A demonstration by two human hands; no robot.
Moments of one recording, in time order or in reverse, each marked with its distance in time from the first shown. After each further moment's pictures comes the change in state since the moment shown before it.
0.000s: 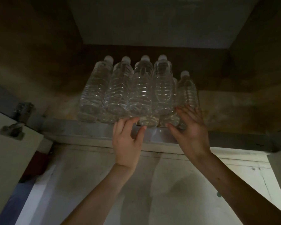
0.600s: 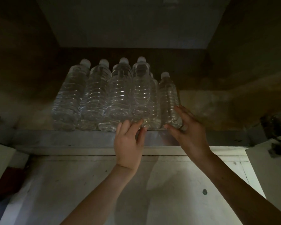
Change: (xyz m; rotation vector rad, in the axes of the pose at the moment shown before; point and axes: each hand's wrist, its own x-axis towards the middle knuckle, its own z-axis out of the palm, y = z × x) left_hand -0.003 0.025 0.042 0.069 -0.117 0.138; right_hand 0.003 0.039 -0.024 0.166 -0.047 0.267
